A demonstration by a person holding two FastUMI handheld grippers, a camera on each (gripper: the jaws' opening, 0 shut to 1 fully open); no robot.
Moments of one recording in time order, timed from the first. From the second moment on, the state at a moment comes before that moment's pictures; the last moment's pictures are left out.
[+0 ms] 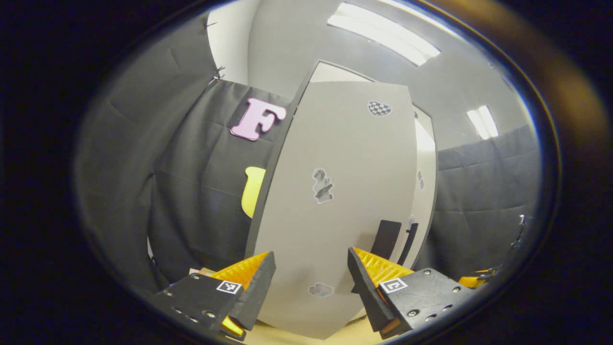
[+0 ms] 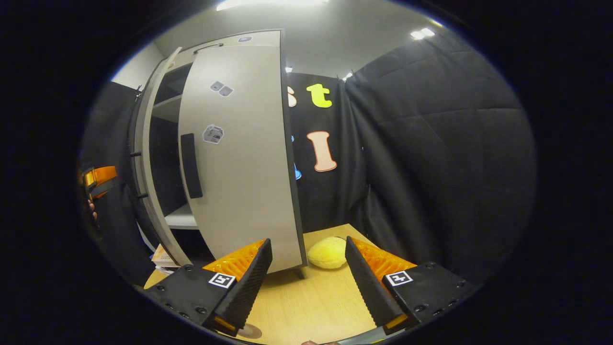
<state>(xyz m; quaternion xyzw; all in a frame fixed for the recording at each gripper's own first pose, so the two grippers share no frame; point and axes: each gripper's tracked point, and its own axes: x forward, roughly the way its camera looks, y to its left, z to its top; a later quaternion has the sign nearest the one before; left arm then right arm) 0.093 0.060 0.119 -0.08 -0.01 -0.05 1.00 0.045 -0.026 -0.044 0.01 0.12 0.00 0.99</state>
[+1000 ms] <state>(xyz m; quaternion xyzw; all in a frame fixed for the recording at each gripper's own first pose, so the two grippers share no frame) 0.011 0.086 0.148 0.04 0.00 0.15 0.99 0.143 -0.029 0.019 0.01 0.08 0.17 0.98</state>
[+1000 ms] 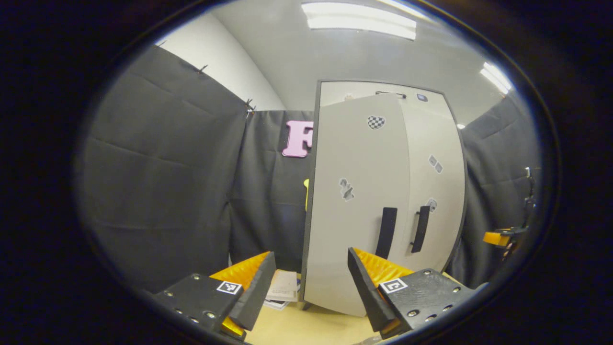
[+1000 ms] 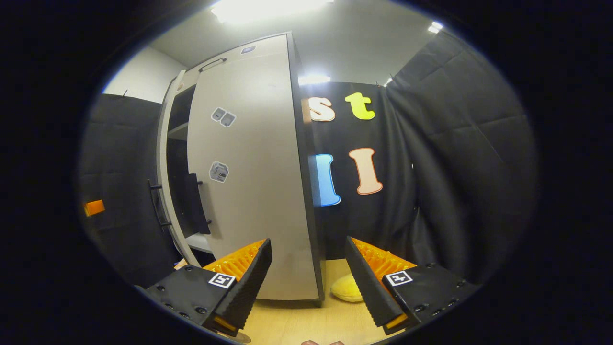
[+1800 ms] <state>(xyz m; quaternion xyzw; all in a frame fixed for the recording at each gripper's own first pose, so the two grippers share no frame) 0.001 0.092 0.135 0.00 -0.01 0.12 0.99 0.066 -0.043 0.007 -0.01 0.08 0.10 0.99</state>
